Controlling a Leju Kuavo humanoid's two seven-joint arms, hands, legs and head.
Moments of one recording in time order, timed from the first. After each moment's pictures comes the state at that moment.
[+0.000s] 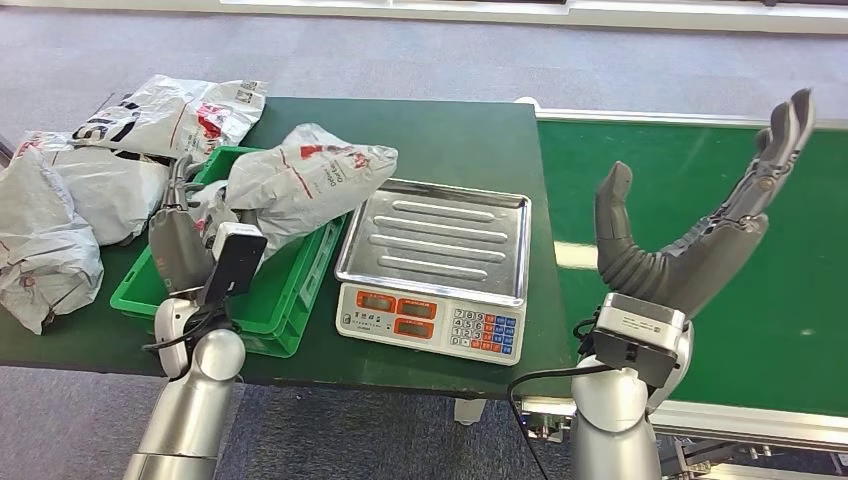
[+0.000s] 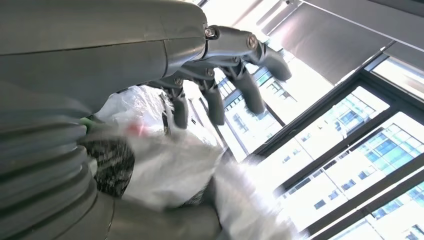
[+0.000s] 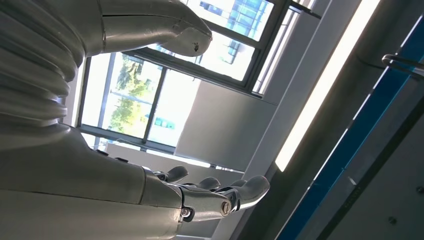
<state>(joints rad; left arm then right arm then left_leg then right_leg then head) -0.31 -0.05 -0.01 -1.33 -0.90 0.51 -0.26 -0.24 0.30 0.21 -1.76 0.77 -0.69 -0.52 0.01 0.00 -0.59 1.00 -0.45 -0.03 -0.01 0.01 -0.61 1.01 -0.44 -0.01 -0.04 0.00</state>
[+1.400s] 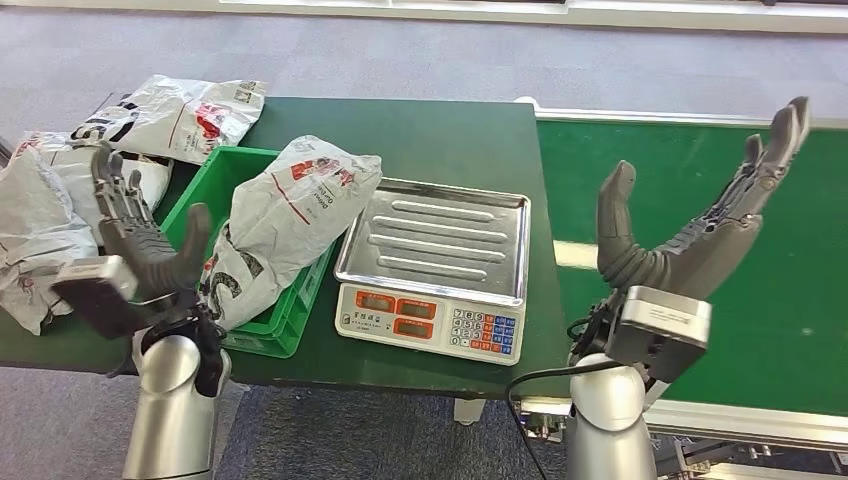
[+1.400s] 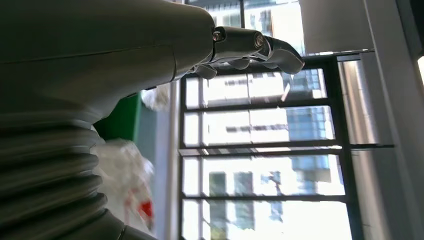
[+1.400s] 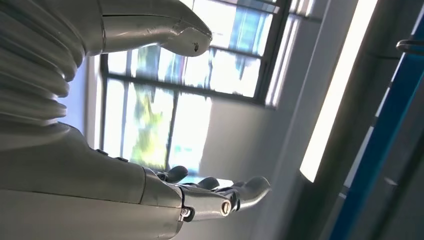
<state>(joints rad) -0.23 -0.10 0.04 -1.57 -0.10 0.21 -0.61 -0.24 0.29 0.24 -1.74 0.60 -0.68 -0.51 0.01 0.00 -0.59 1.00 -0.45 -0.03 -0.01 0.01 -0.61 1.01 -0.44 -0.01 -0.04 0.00</state>
